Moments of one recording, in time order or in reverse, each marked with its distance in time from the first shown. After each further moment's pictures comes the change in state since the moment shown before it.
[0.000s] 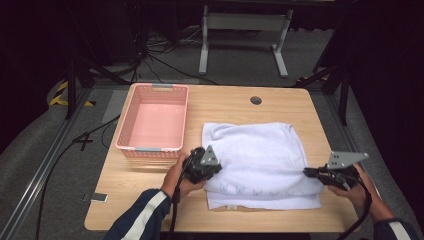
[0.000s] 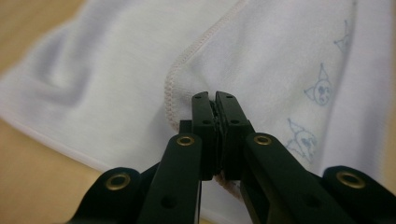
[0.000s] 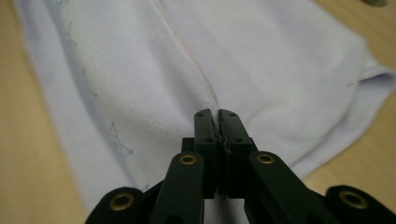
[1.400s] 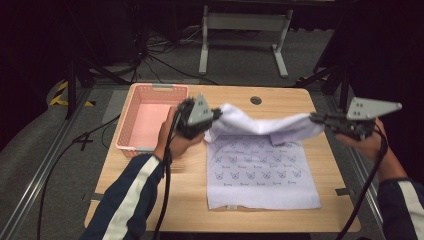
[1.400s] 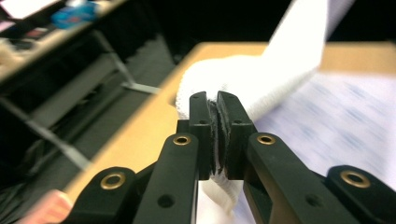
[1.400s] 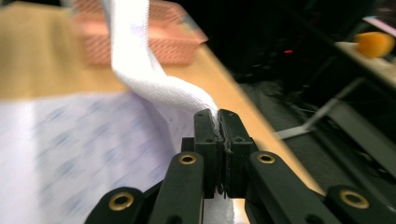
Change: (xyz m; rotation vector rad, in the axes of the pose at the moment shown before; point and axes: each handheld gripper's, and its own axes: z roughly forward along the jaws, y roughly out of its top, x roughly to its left) left arm 0.021 0.047 -0.083 -0.278 0.174 0.144; right arm -0.053 0.104 -0.059 -0.291 -0.082 -0.224
